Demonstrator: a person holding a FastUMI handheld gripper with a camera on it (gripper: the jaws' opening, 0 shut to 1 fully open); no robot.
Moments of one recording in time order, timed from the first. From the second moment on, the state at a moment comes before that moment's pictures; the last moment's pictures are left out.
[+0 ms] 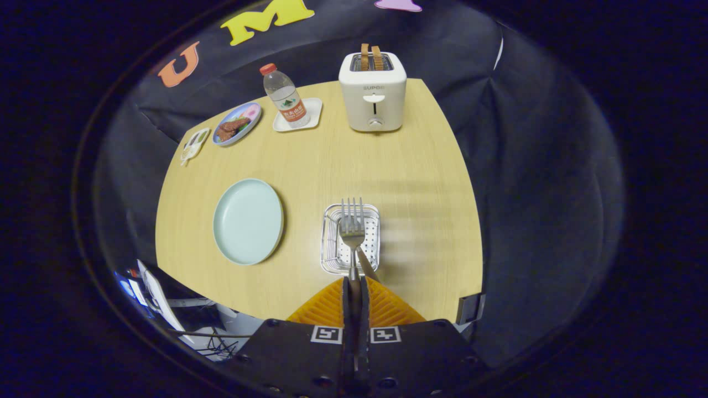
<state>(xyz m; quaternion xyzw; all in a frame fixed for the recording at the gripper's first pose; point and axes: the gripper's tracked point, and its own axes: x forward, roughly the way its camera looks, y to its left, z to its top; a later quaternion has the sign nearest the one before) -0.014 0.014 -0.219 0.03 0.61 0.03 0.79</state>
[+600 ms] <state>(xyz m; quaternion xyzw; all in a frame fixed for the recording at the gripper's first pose) -0.003 0.023 -0.224 0.07 0.61 0.01 0.79</state>
